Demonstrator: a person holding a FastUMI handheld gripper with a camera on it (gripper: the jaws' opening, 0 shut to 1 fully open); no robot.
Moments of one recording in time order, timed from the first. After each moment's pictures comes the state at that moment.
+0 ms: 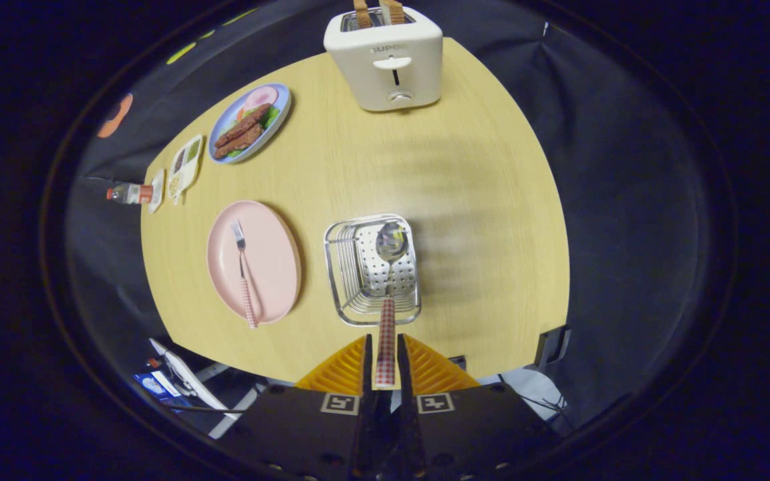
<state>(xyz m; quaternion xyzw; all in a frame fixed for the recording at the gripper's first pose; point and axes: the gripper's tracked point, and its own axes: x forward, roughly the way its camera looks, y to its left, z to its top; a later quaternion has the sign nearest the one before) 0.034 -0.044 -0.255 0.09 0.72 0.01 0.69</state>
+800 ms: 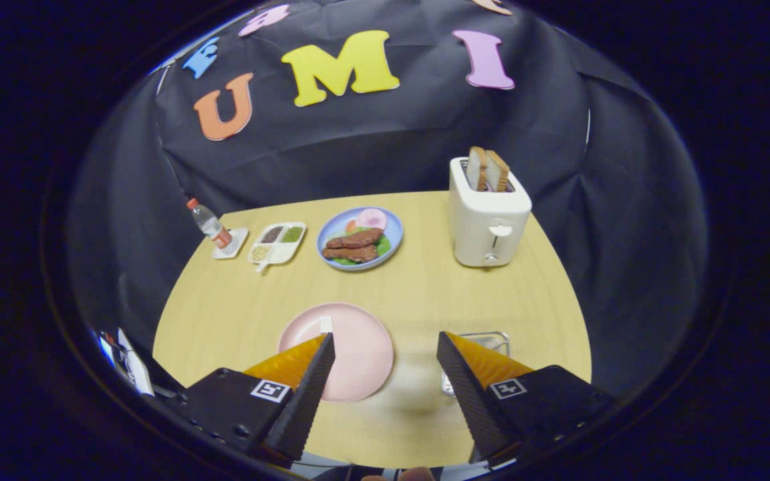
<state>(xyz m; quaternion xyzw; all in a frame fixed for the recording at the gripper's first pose) 0.061 0.088 -0.207 0.03 0.40 0.11 0.91</state>
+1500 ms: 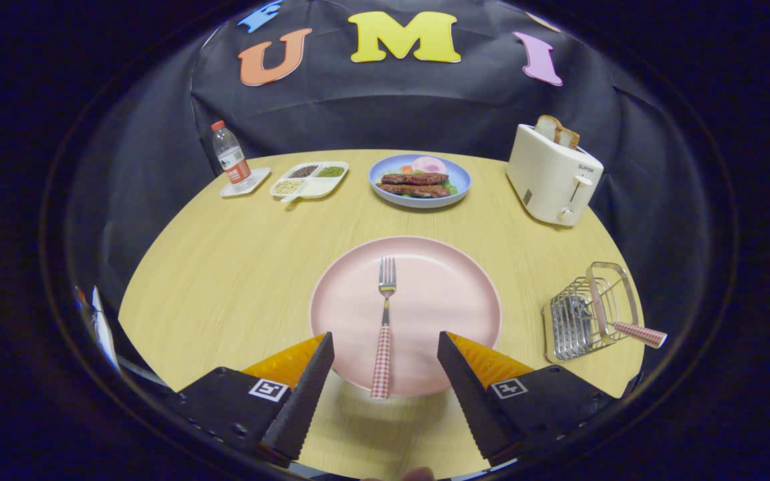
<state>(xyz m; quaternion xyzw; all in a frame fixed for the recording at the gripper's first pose) 0.030 0.190 -0.338 -0.04 0.41 0.10 0.90</state>
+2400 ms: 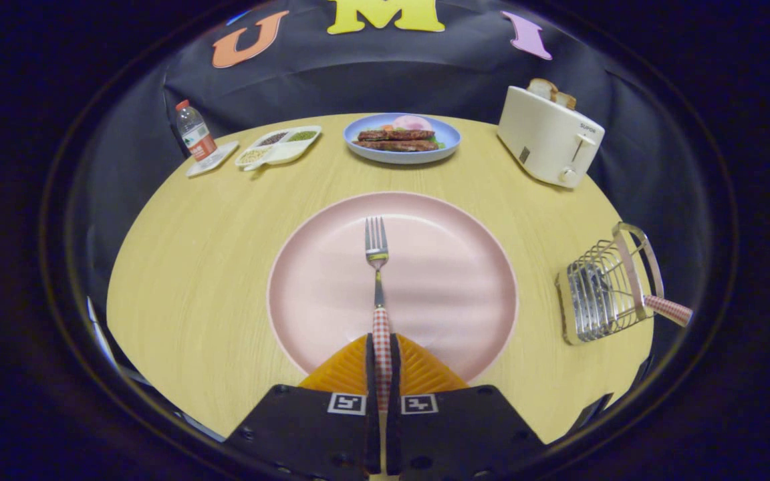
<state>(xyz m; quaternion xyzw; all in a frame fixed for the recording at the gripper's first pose) 0.032 0.180 -0.382 -0.03 0.48 0.07 0.88</state>
